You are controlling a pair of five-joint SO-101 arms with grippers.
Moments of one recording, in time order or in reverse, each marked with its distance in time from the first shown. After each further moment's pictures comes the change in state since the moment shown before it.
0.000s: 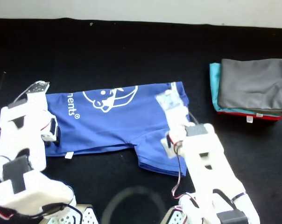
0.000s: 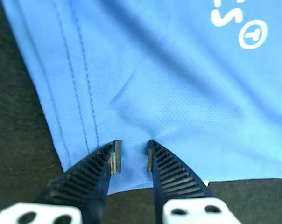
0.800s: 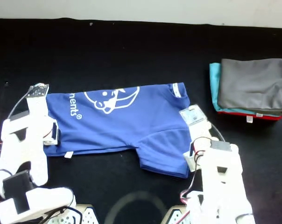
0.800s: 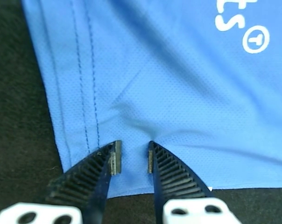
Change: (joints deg) left arm 0.1 -6.2 9.8 -9.5 0.0; right arm 15.2 -12.3 8.0 3.6 14.1
